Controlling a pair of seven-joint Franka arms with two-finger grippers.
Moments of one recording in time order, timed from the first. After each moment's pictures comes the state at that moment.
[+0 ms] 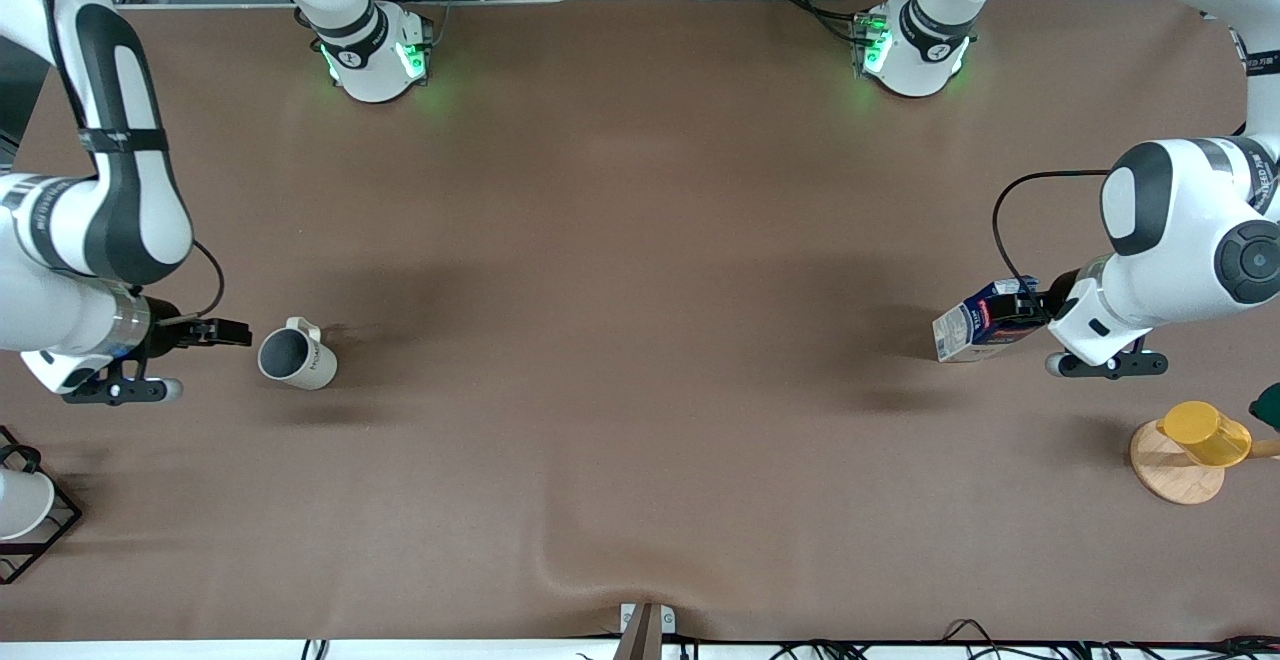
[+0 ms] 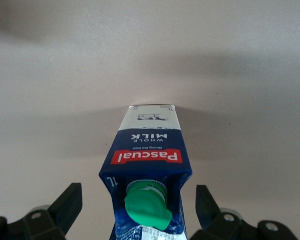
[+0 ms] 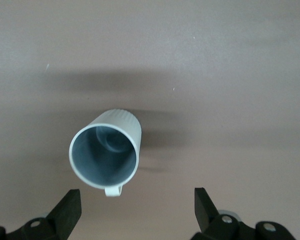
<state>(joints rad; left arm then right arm) 0.00 0.30 0.01 -1.83 0.00 1.95 -0.02 -0.06 0.39 -0.07 -1.77 0.02 2.03 -0.16</state>
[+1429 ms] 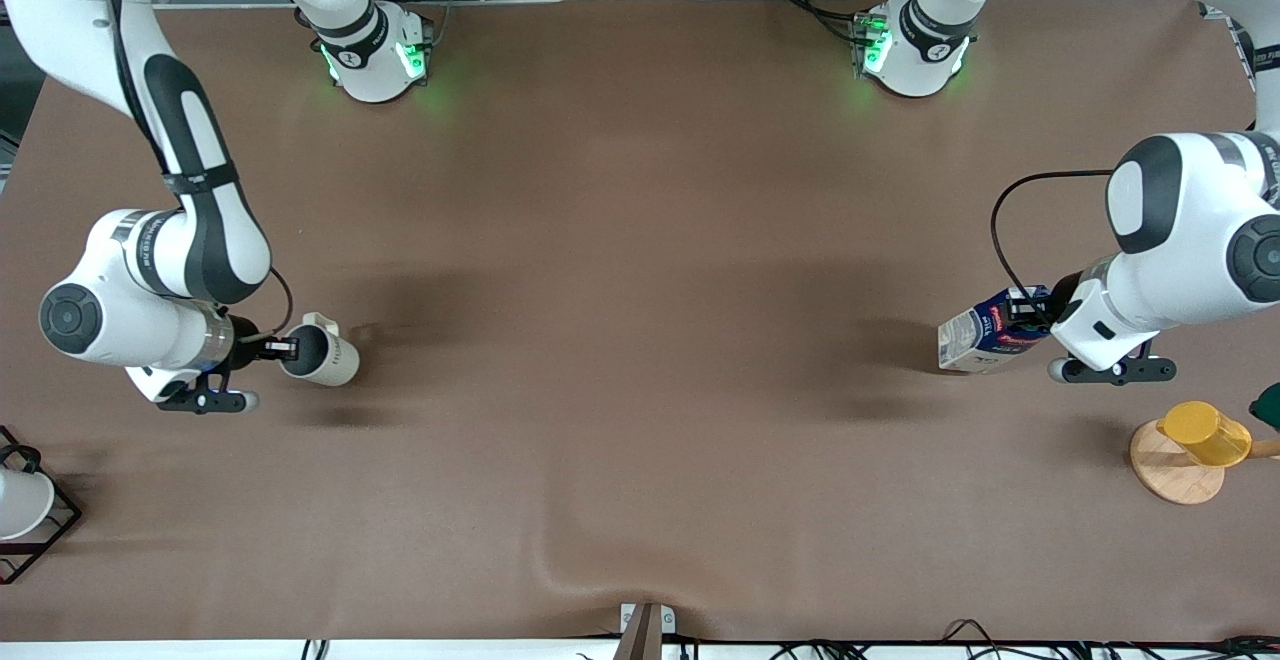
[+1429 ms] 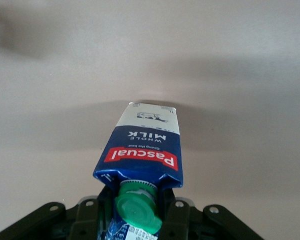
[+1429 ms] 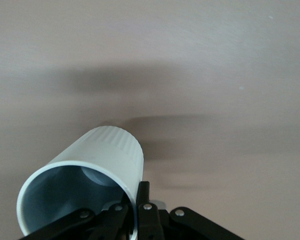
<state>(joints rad) -0.01 0.30 -0.03 -1.73 0.00 1.87 -0.04 0.04 0.47 -0.05 -1.77 0.10 2.07 0.00</state>
